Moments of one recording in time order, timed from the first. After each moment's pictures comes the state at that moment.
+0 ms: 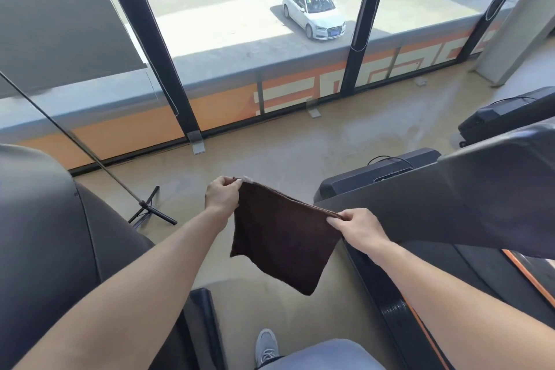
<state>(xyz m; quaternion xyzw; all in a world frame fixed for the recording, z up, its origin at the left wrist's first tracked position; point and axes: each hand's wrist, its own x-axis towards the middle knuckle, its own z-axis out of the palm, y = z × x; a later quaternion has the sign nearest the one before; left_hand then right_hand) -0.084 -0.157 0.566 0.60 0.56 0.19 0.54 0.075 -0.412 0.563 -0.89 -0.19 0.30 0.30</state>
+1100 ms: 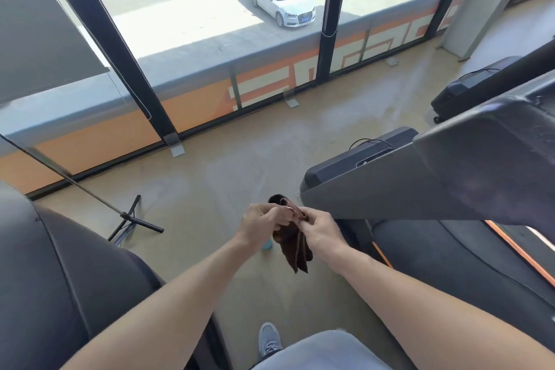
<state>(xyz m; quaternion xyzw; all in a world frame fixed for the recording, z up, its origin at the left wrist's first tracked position) -0.062 -0.255 0.554 0.68 0.35 0.05 0.64 0.017 -0.396 0.557 -0.77 -0.14 0.35 0.51</state>
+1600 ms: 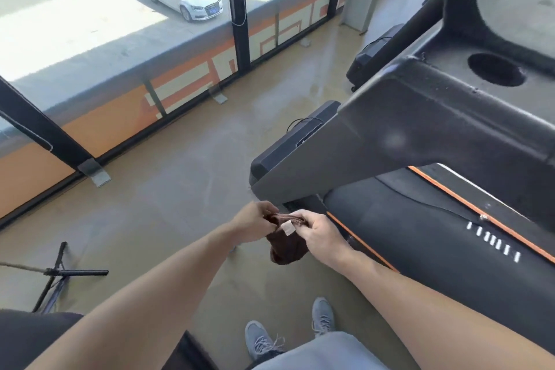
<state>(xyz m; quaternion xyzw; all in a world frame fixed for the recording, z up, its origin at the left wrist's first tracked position) -0.005 -0.281 0.526 0.84 0.16 -0.24 0.45 0.006 -0.475 0.548 -0.83 -0.11 0.29 0.46</state>
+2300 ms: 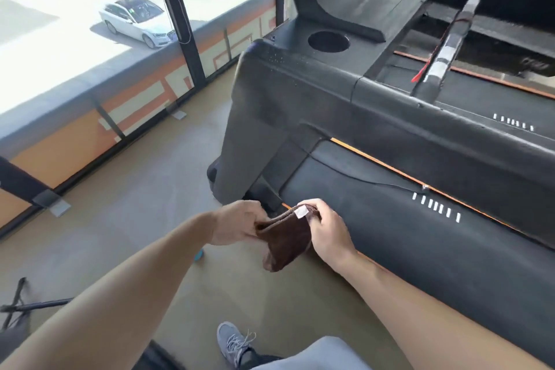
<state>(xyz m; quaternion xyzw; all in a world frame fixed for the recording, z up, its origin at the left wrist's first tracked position) -0.027 -0.442 0.565 0.72 0.03 -0.44 0.53 -0.046 -0.684 0.566 -0.86 0.00 0.10 0.50</state>
